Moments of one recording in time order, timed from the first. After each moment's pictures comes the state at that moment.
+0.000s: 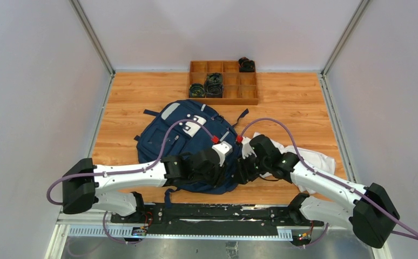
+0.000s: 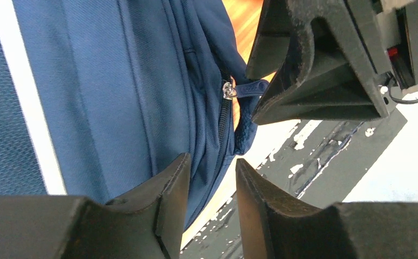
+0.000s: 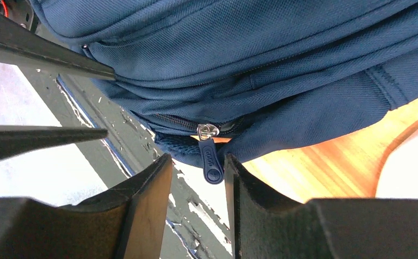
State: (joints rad) left arm -1.21 1.26 0.79 -0.27 -0.14 -0.47; right arm 0.77 1.03 0.56 -0.39 -0.38 0.30
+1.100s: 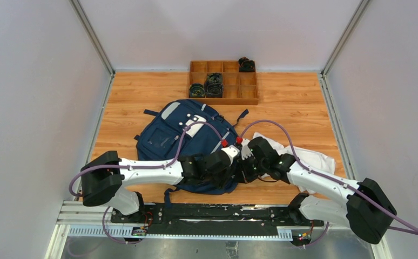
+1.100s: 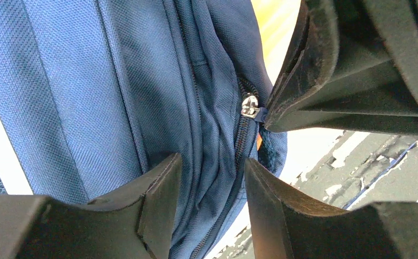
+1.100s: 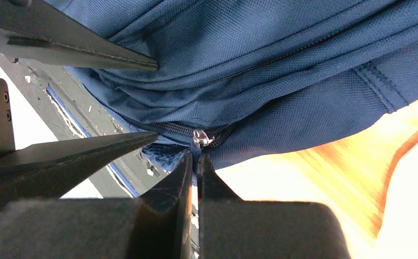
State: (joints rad) left arm -1.21 1.47 0.84 -0.24 -0.17 -0.43; right arm 0.77 1.09 0.52 -0.31 -0.37 0.35
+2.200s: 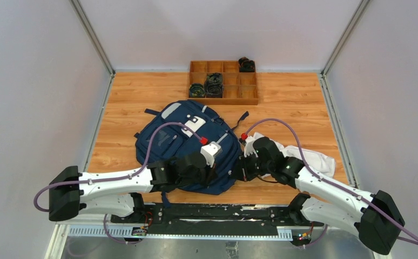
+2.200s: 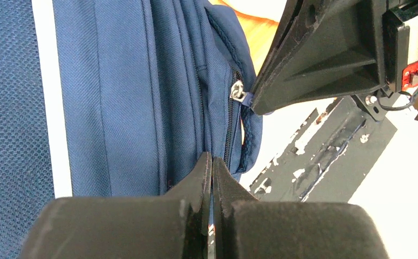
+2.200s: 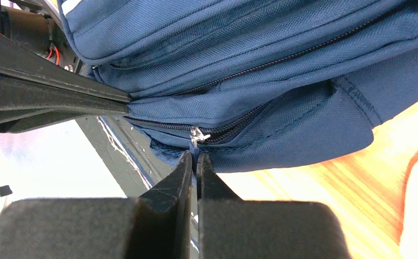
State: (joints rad) left arm -1.21 1.14 0.65 -0.14 -0.17 -0.45; right arm 0.79 0.94 0.51 -0.28 -0.33 0.45
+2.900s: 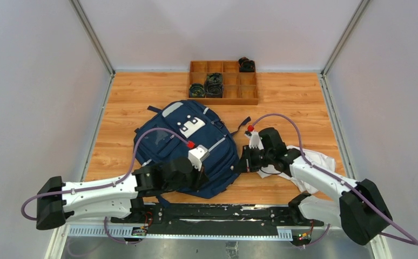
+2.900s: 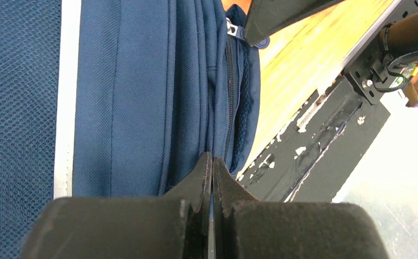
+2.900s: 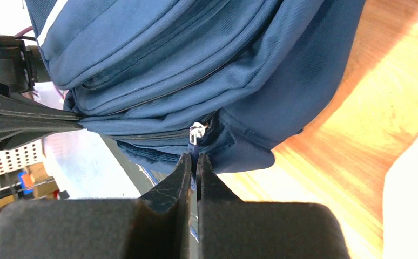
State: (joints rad) left arm -1.21 0.94 0.52 -0.18 -0.16 -0.50; right arm 0.57 1.08 0.52 -0.24 -0.53 0.46
